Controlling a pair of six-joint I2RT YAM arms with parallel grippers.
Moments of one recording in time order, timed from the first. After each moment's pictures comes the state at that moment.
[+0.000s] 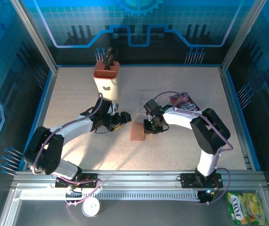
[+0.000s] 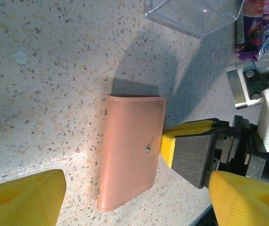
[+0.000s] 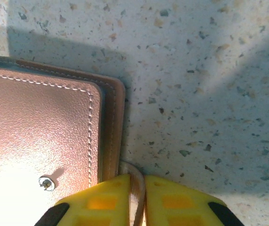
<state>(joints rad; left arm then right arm) -0.40 1.47 0.78 -0.21 0.50 -0.83 0.64 1.81 1.06 -0.55 -0.23 0.64</state>
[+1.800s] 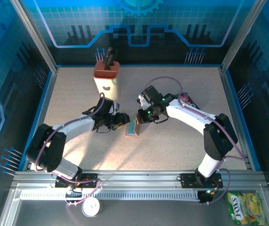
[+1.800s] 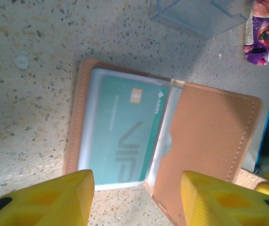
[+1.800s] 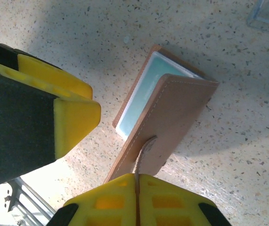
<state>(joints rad) -0.41 1.51 0.79 -0.21 0.48 -0.82 0.66 1.70 1.31 -0.73 -0.32 0.39</state>
